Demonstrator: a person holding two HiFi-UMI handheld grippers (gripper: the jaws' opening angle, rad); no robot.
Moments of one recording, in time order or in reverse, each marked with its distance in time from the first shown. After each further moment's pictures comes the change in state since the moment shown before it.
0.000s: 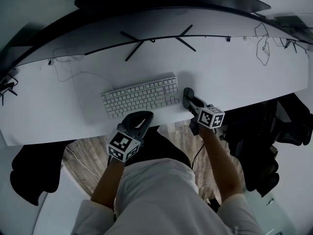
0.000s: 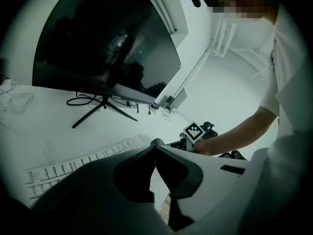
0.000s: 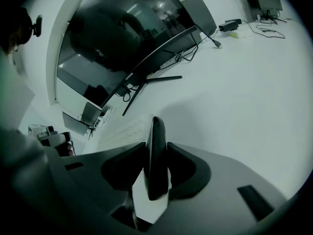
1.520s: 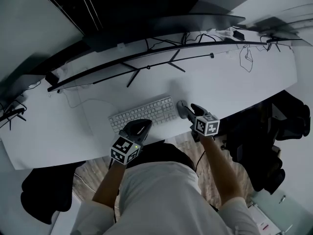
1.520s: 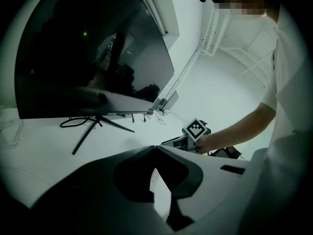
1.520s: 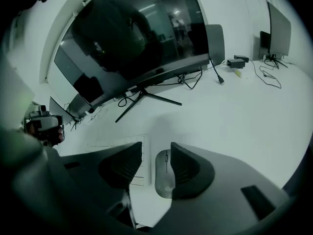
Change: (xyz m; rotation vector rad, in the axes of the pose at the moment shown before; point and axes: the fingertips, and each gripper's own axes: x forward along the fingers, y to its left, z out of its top) left arm -0.009 0.017 0.050 0.096 0.001 -0.082; right arm -0.024 0.010 0.051 -0.180 -0.054 -0.206
